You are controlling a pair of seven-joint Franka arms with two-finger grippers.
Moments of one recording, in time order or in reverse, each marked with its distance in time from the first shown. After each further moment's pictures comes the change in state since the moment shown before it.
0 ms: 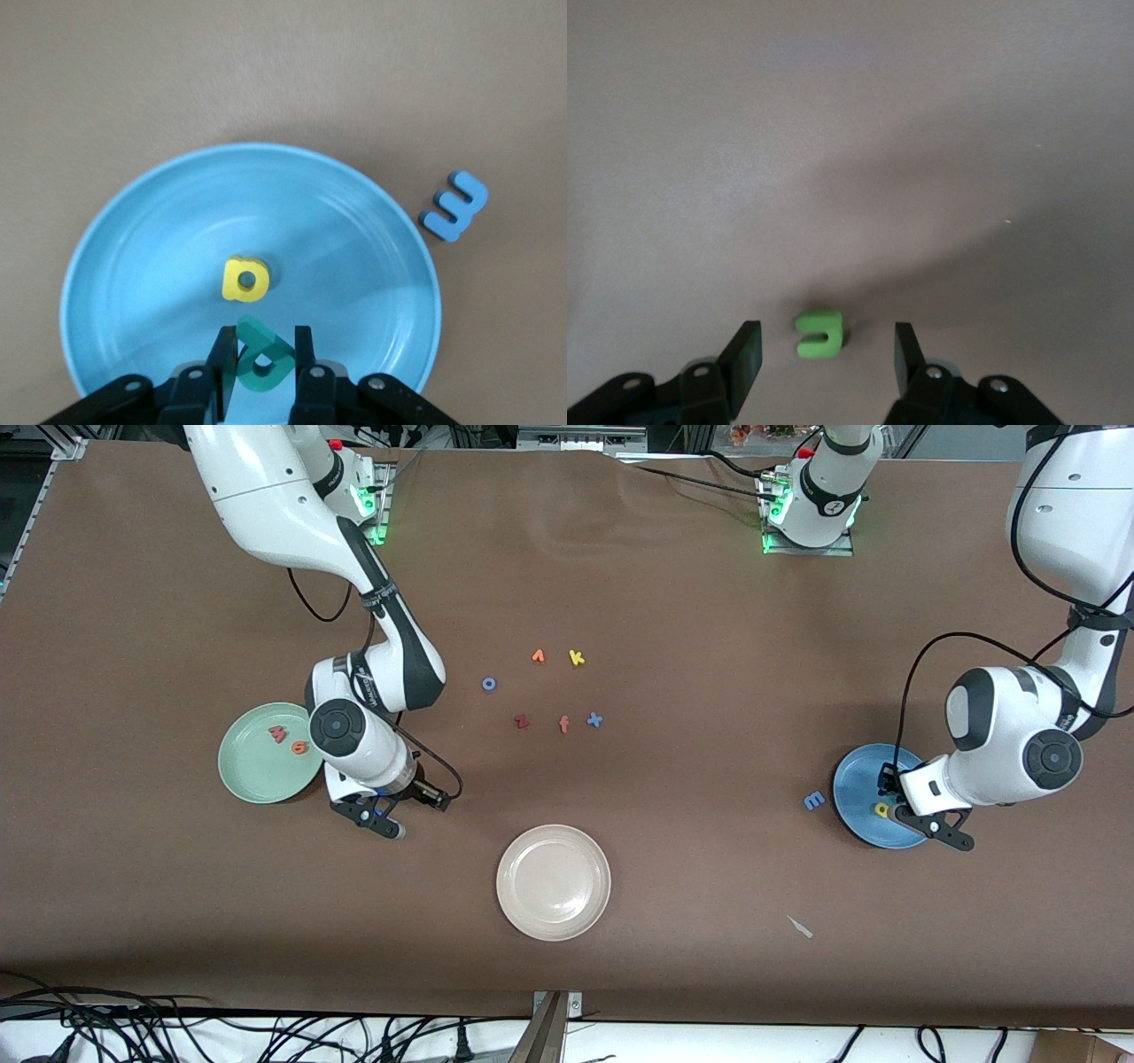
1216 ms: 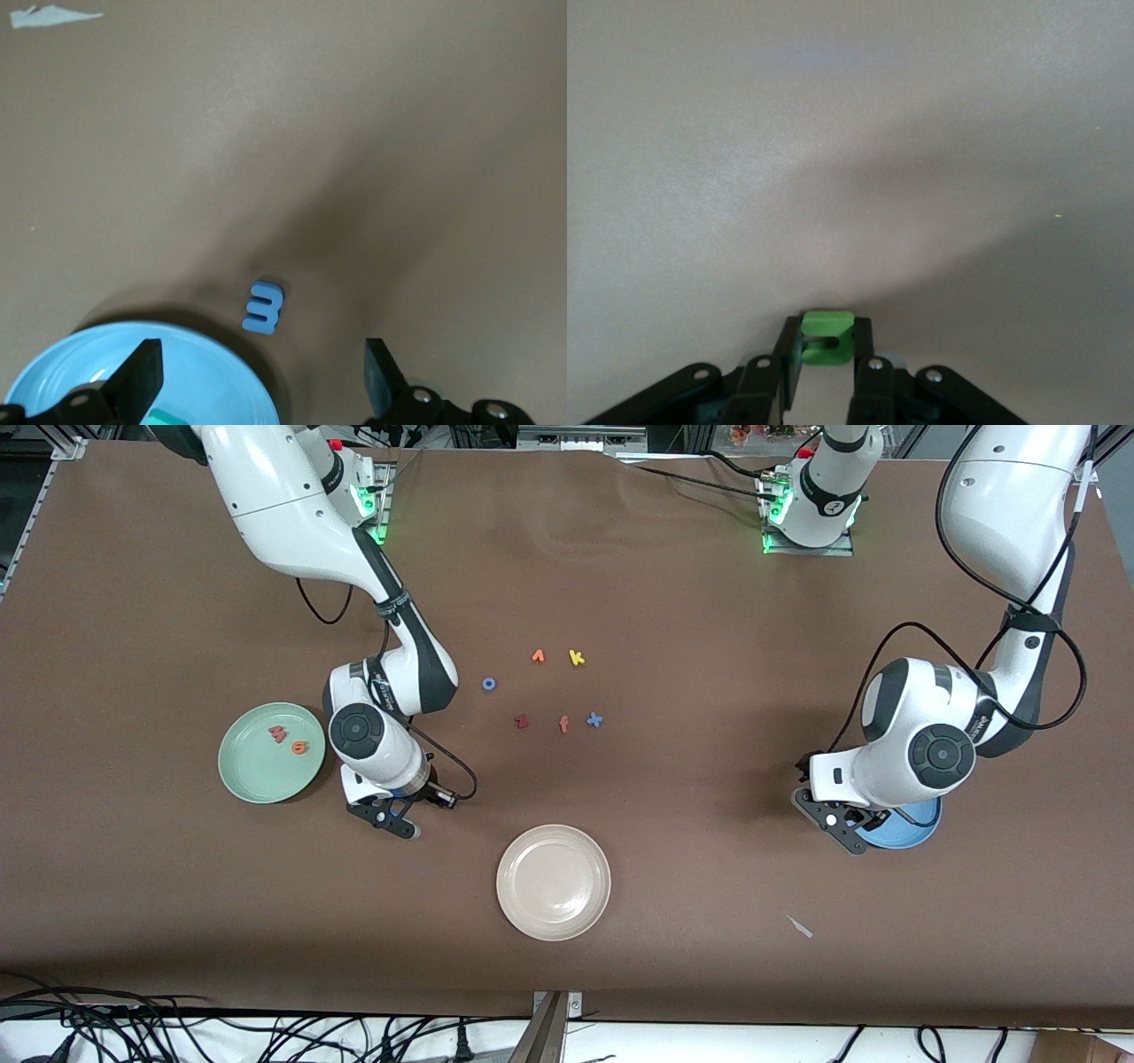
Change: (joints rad) left arm -0.224 -0.008 -0.023 0.123 0.022 -0.129 0.083; right arm 0.018 0.032 0.001 0.023 0.000 0.002 -0.002
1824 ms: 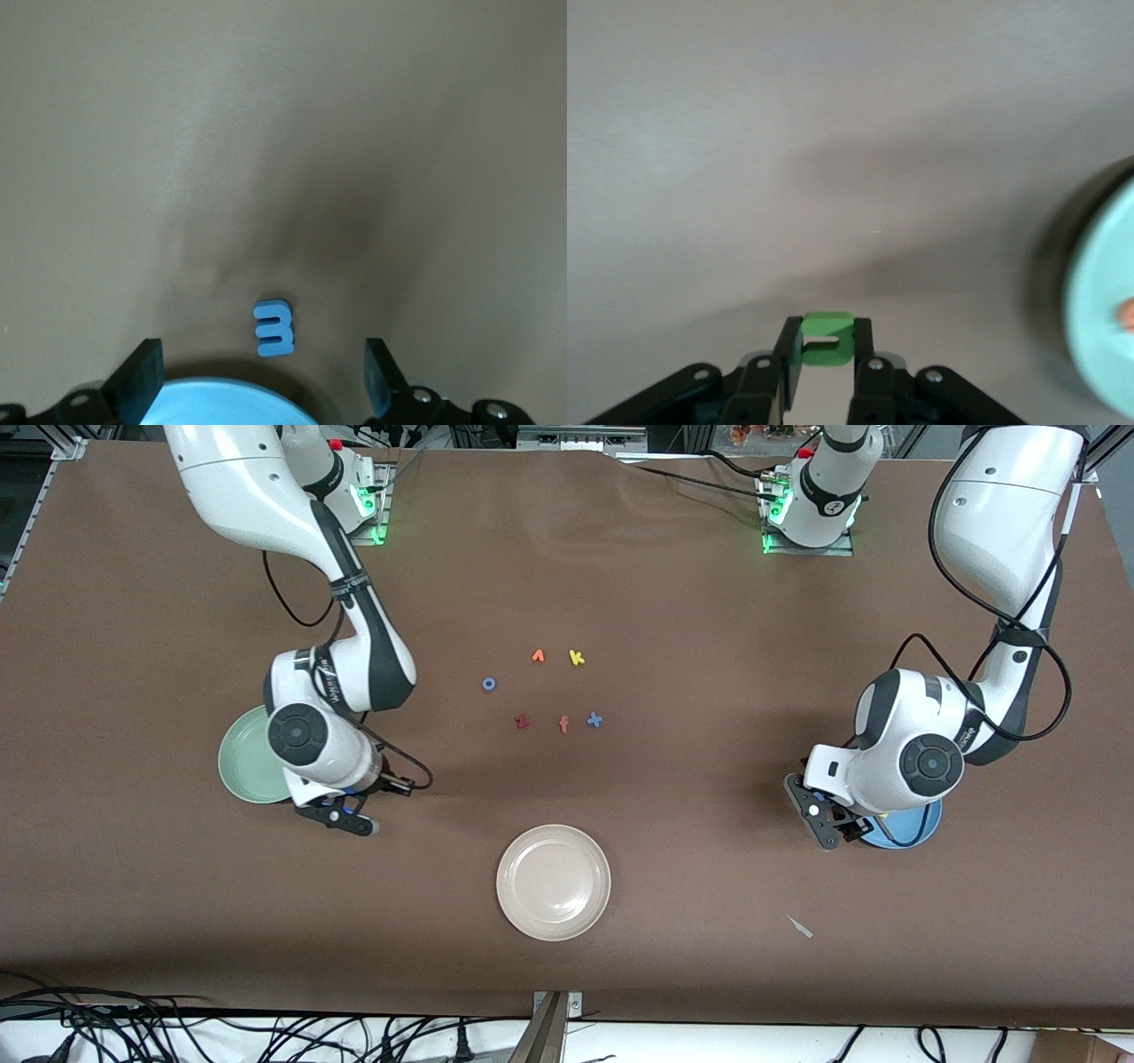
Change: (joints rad) left arm 0.006 0.045 0.003 0.005 0.001 0.047 0.362; right arm -0.002 -0.127 -0.122 -0.033 -0.001 -0.238 -0.241
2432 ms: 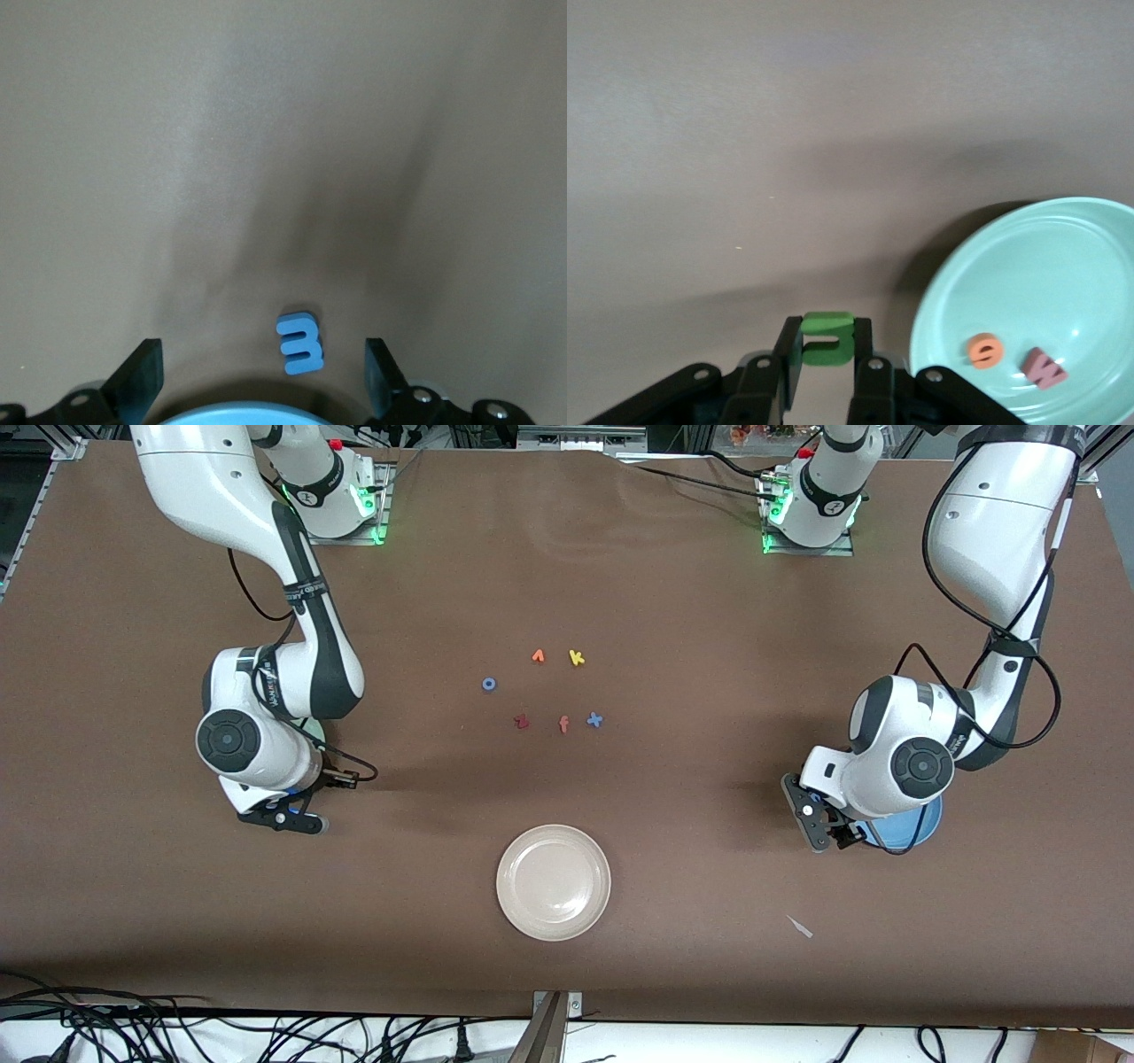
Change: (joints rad) left arm 0.000 0.033 0.000 0.001 0.043 0.059 0.045; right arm -0.002 -0.028 -0.113 -0.046 0.000 -0.039 -0.236
